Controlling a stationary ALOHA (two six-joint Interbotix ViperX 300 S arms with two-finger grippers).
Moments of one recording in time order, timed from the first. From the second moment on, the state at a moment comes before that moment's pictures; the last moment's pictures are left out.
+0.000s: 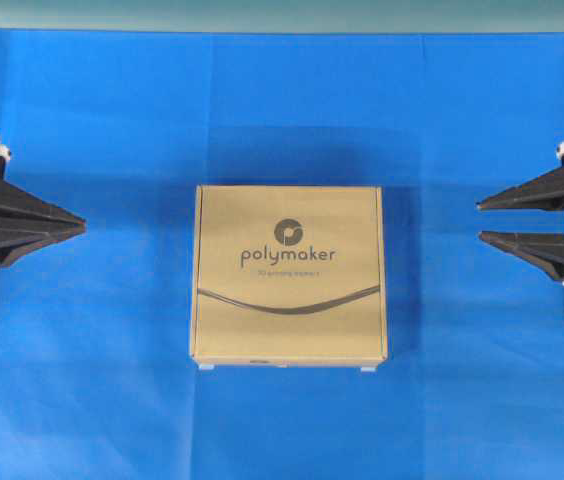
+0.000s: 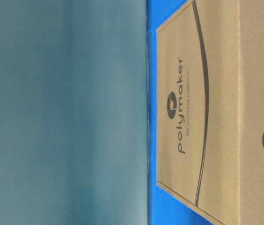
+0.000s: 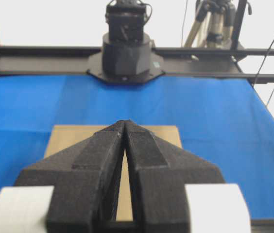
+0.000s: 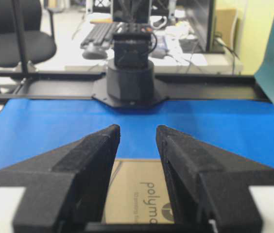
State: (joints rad) left arm 0.00 -0.96 1.17 0.00 -0.29 0.00; right arm 0.00 -0.96 1.17 0.00 -0.29 0.00
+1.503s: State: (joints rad) left arm 0.00 -0.68 0.99 0.02 0.50 -0.06; right arm -0.07 -0.66 1.00 -0.01 0.72 0.00
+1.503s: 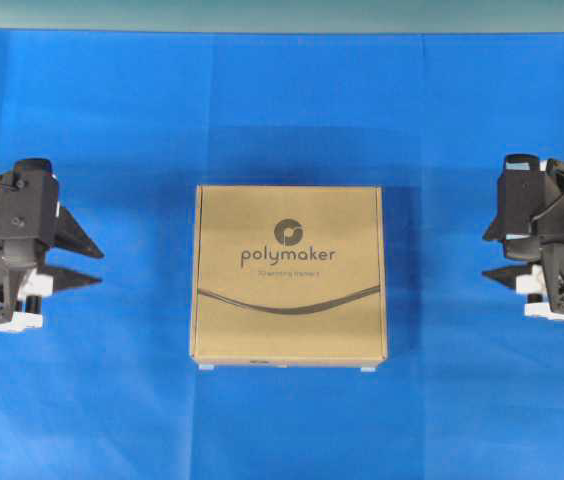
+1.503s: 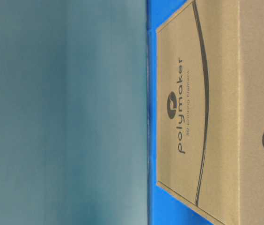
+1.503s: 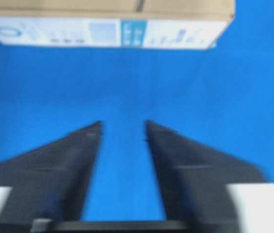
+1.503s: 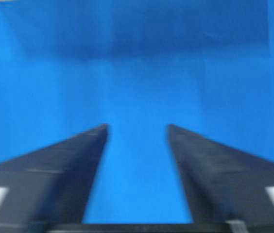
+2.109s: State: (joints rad) left arm 0.00 -0.49 1.00 0.02 0.42 -0.06; right arm -0.09 -0.47 1.01 -0.03 0.61 0.00
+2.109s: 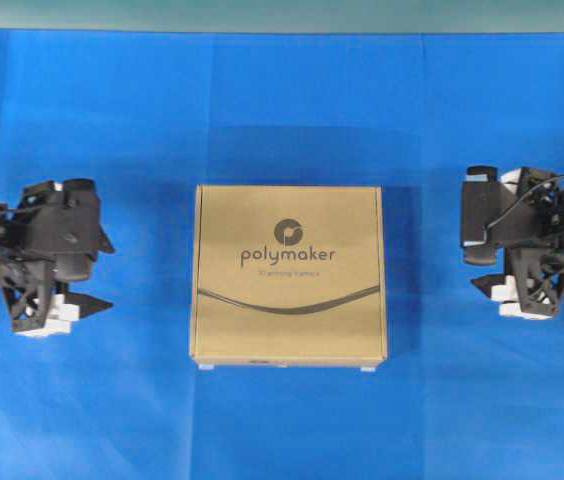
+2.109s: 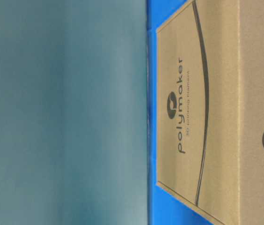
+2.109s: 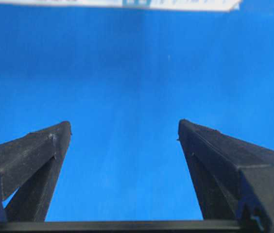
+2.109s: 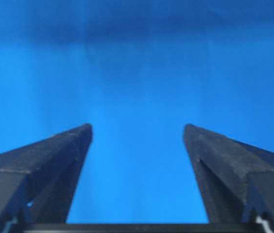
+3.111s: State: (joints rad) left arm 0.05 -0.10 0.81 0.02 0.30 -0.05; right arm -0.09 -0.04 0.85 -0.03 0.30 0.00
